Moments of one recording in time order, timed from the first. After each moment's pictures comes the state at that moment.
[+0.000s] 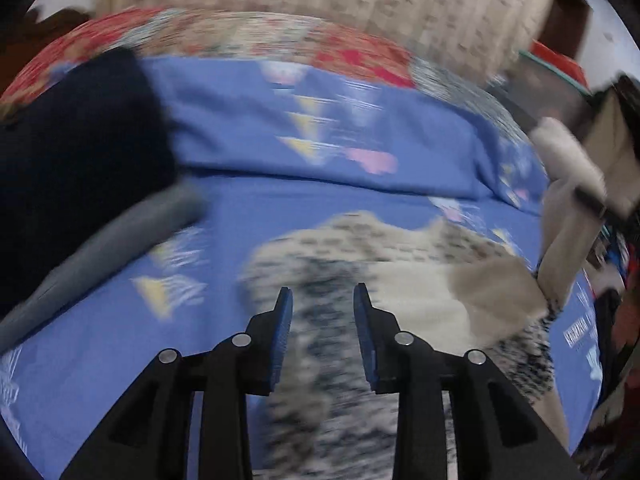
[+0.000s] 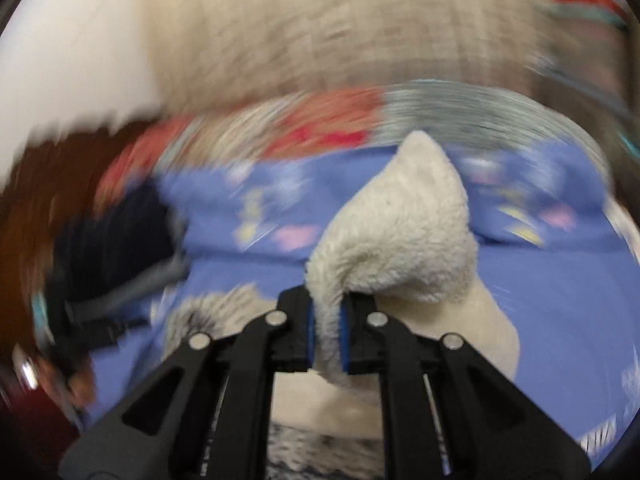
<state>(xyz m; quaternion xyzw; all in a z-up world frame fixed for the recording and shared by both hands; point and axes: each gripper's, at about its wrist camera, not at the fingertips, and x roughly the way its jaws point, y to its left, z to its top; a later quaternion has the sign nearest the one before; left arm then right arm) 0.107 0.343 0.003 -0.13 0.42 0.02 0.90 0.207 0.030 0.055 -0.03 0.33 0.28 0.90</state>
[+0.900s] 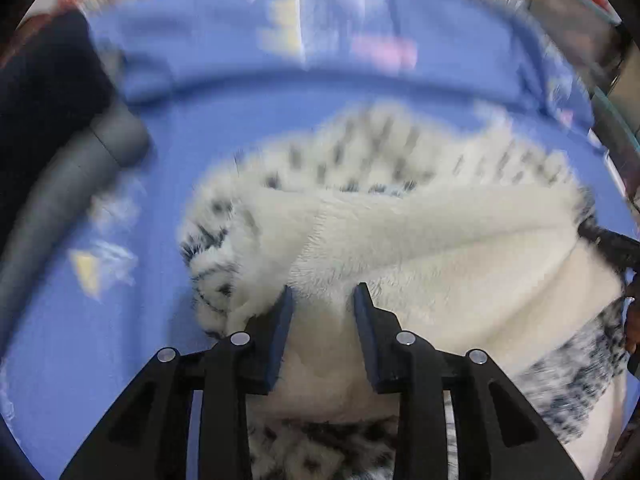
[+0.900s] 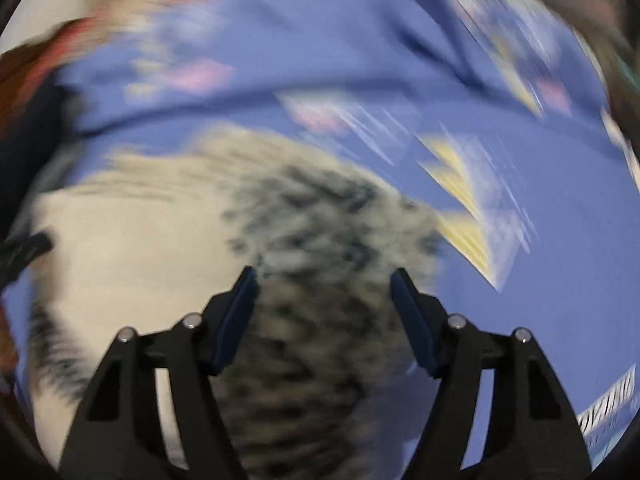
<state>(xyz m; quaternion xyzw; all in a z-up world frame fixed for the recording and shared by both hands) 0.186 0.292 -0.111 -0.05 0.52 0.02 0.85 0.256 -0.073 -0.126 0.02 0.54 0.10 0.84</state>
